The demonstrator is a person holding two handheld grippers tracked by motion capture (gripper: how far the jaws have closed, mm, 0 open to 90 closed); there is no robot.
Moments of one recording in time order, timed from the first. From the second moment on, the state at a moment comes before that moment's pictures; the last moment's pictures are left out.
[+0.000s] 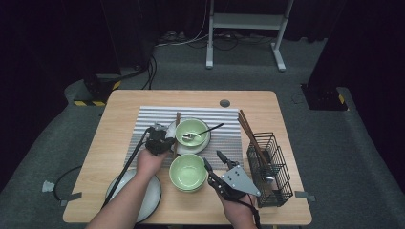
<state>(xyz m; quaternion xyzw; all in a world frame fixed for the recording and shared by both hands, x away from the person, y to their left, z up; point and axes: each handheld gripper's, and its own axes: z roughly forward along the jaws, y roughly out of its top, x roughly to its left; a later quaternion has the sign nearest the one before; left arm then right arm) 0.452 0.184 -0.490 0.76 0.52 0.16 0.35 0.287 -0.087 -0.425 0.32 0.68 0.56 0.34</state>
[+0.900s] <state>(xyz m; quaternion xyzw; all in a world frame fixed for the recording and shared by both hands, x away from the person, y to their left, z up) 0.453 0.183 -0.485 0.76 0.52 0.17 0.34 0.287 -0.087 -0.425 0.32 0.68 0.56 0.34</state>
